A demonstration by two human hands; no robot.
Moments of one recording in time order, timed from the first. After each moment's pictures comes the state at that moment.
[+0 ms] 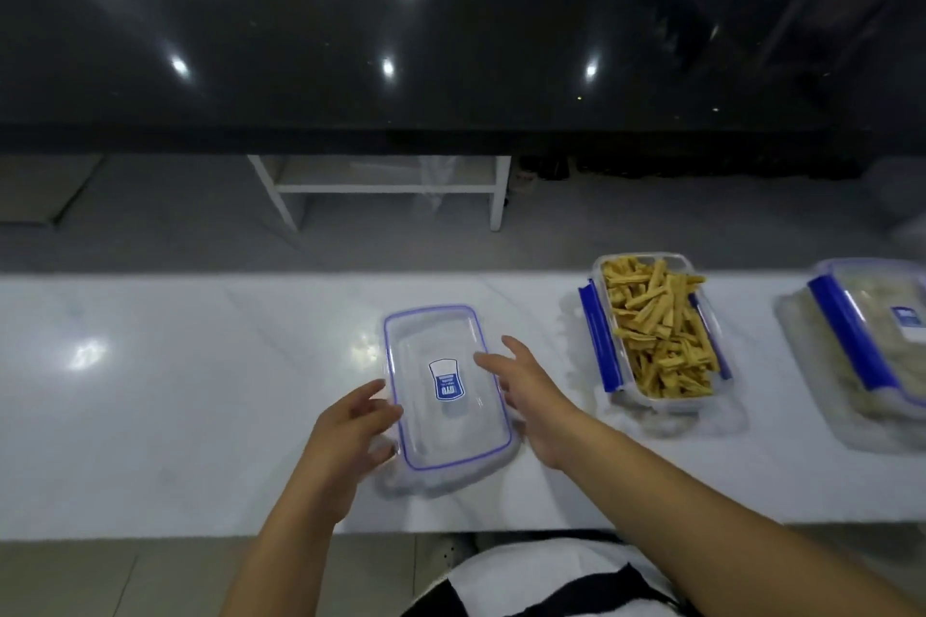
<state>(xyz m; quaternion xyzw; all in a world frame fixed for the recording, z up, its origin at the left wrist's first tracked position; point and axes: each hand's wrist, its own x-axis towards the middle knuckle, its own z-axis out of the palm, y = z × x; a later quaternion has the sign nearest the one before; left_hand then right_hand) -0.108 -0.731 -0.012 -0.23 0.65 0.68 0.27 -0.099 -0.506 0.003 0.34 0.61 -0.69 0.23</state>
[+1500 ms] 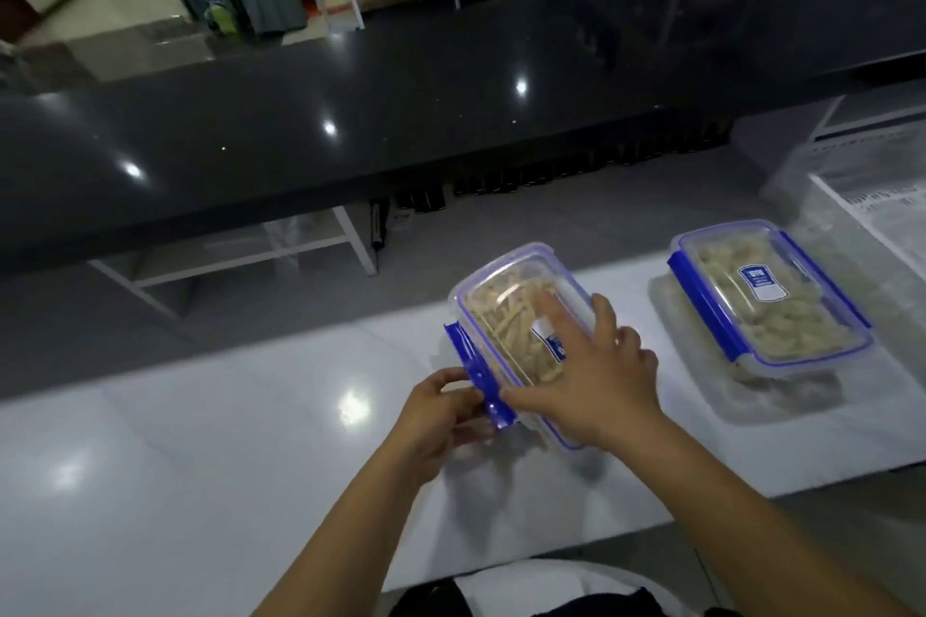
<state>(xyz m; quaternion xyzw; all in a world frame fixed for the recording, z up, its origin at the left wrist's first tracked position) -0.109 -0.475 -0.007 -0.13 0.64 0.64 0.40 -0.030 -0.296 0.042 0.23 0.95 -0.20 0.06</state>
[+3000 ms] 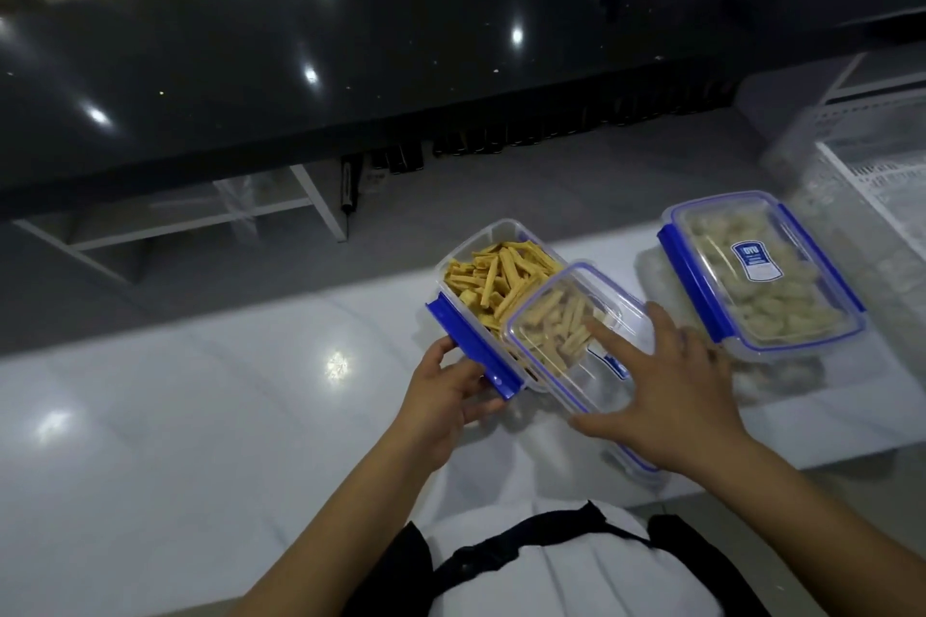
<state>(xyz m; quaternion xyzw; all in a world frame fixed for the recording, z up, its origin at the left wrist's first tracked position) -0.095 -0.437 -0.020 -0.13 0.58 0.70 0.39 0.023 -0.224 0.022 0.21 0.96 -0.10 0.16</state>
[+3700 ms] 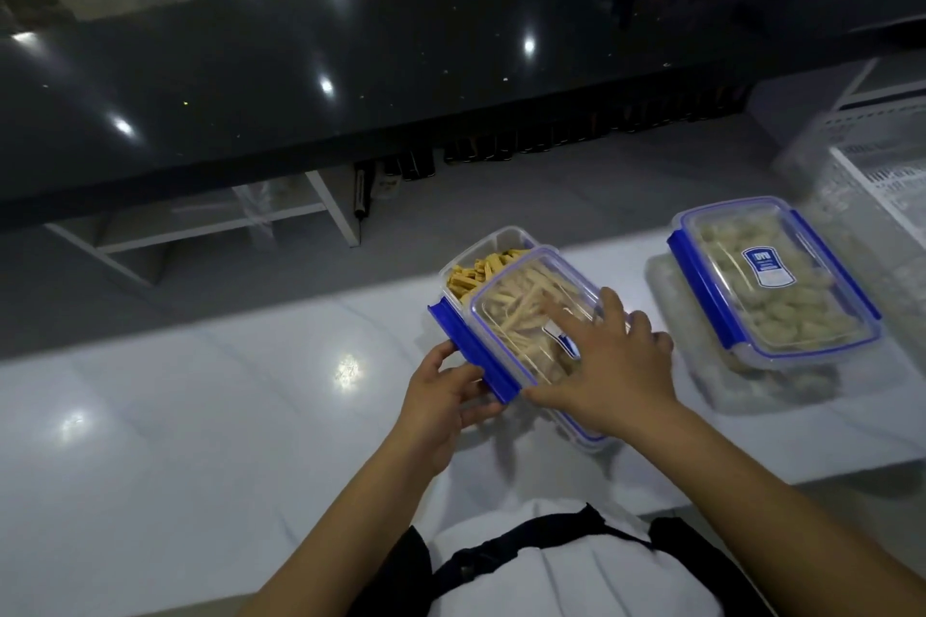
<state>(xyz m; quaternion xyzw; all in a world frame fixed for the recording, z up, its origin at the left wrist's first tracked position) -0.097 -0.444 -0.026 -0.14 0.61 0.69 0.35 -0.027 -0.255 0.018 0.19 0.96 -0.13 0.14</state>
